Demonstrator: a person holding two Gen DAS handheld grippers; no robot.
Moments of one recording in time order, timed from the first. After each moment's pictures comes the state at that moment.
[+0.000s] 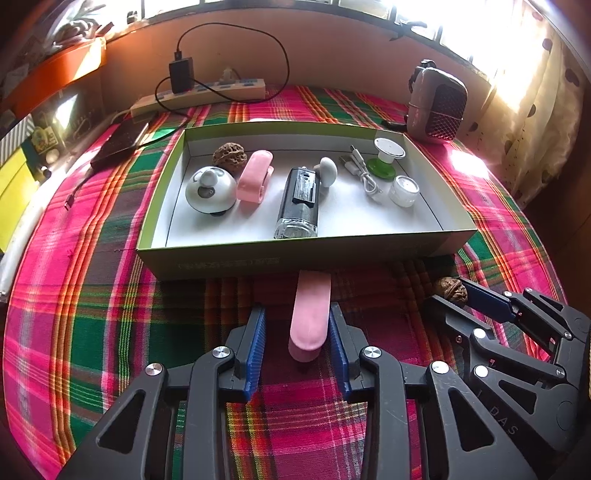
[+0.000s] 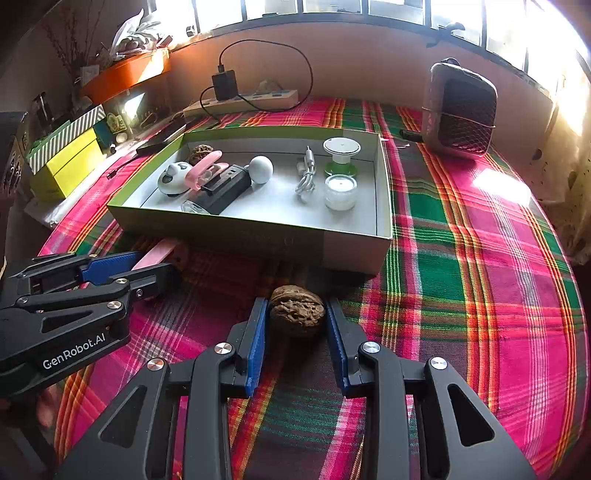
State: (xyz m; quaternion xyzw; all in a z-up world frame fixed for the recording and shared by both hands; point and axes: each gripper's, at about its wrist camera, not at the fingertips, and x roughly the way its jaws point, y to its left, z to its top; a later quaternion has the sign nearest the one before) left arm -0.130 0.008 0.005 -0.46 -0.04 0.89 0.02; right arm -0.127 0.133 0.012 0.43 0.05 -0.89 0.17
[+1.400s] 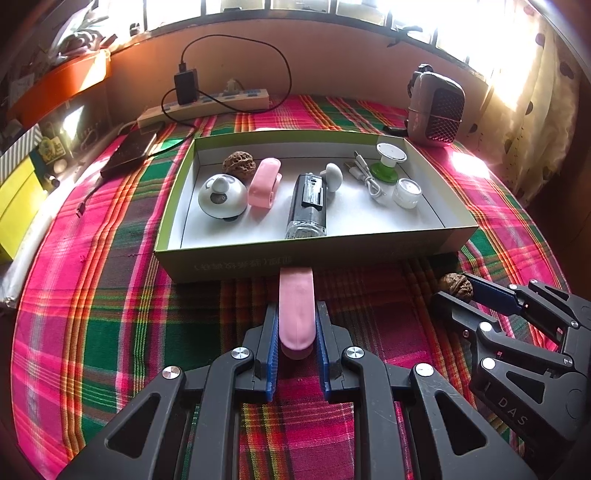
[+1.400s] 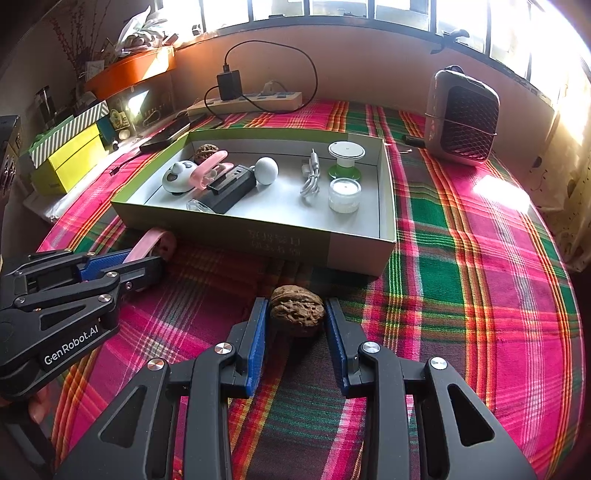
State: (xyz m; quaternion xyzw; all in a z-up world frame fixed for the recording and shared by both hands) left arm -0.123 0.007 0.008 -0.44 -0.03 0.90 0.02; right arm -0.125 0.128 0.014 0.42 0.06 -0.89 0.17
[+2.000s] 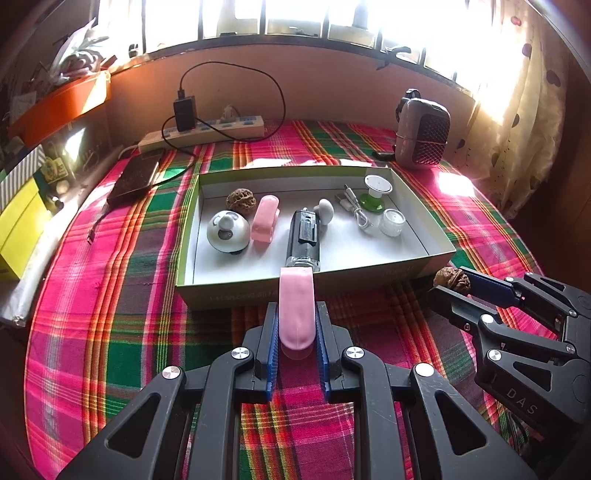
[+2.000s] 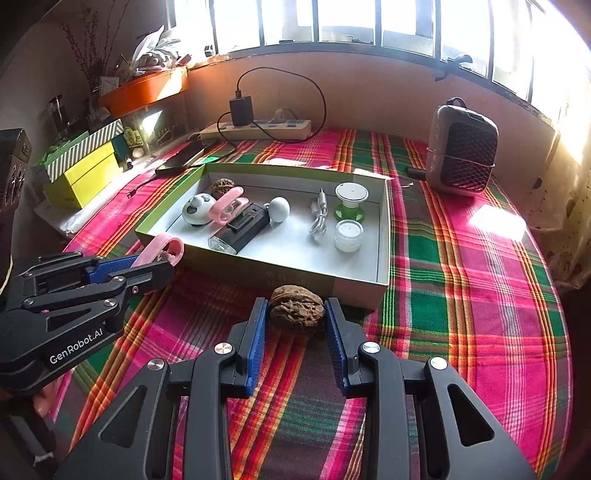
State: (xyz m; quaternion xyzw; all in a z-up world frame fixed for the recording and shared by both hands) left arm -0.116 0.000 0.036 -0.41 -0.03 0.91 0.03; right arm -0.119 0.125 0.047 0.39 0.06 -0.90 0.19
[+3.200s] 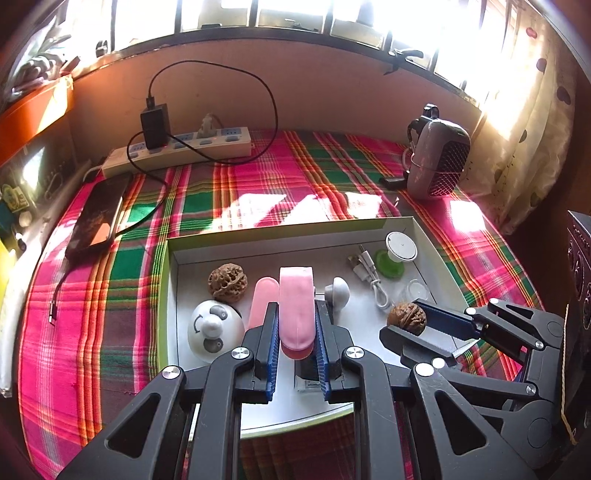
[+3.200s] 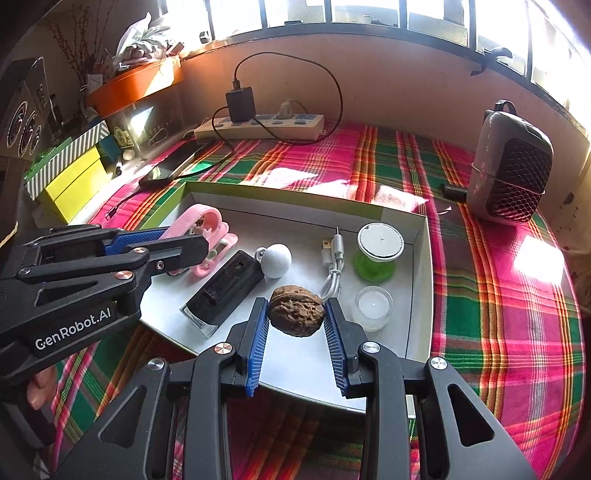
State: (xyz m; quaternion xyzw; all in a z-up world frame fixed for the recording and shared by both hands) left arm -0.214 -0.010 0.042 -0.42 -0.04 0.90 0.07; right arm -0.203 0.097 0.035 0.41 0.06 -0.88 0.21
